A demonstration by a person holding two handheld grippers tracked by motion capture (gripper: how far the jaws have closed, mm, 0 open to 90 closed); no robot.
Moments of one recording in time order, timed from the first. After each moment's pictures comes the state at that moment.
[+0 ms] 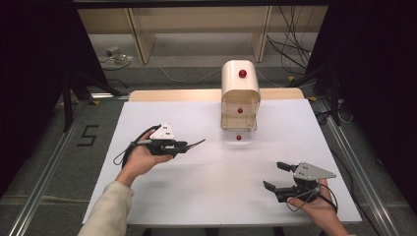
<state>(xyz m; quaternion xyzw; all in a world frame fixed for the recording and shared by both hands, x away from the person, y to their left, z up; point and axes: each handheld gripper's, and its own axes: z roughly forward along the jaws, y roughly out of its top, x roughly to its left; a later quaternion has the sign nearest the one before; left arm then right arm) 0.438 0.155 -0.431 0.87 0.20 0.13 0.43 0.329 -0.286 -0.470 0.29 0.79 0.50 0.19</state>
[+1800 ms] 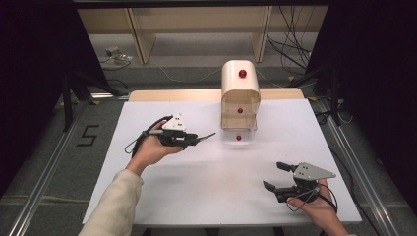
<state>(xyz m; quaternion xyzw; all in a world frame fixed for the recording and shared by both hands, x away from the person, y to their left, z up) 0.457 0.125 -0.410 0.88 0.17 0.12 0.43 0.329 -0.286 -0.471 0.30 0.79 0.50 0.18</state>
